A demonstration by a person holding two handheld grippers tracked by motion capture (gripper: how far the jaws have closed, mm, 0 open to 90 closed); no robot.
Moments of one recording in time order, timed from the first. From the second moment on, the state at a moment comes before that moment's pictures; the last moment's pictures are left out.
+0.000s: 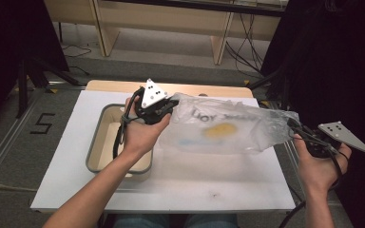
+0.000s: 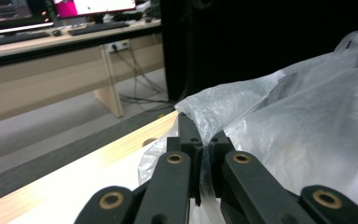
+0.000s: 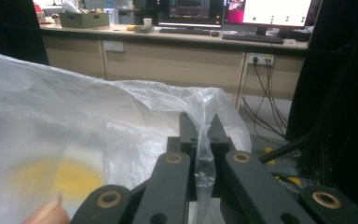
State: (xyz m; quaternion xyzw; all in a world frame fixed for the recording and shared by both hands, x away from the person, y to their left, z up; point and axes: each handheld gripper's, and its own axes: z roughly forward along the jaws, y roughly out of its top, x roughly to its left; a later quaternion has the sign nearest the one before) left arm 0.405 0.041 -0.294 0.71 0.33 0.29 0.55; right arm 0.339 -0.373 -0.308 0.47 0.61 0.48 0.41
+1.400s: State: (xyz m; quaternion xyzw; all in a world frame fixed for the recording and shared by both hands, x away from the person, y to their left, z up) left arm 0.497 0.024 -0.380 0.77 0.42 0.27 0.39; right arm 0.431 -0.339 -0.401 0.52 0.67 0.40 0.33
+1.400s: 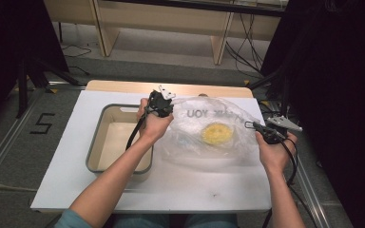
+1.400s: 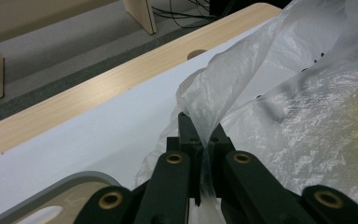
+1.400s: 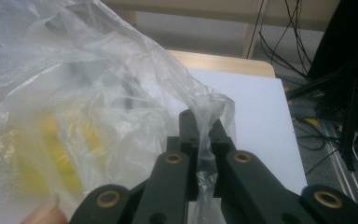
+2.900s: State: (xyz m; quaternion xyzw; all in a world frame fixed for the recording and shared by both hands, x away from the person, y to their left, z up) left arm 0.459 0.028 -0.333 0.70 0.41 0.28 0.52; right arm 0.435 -0.336 -0.393 0.52 0.67 0.41 0.33
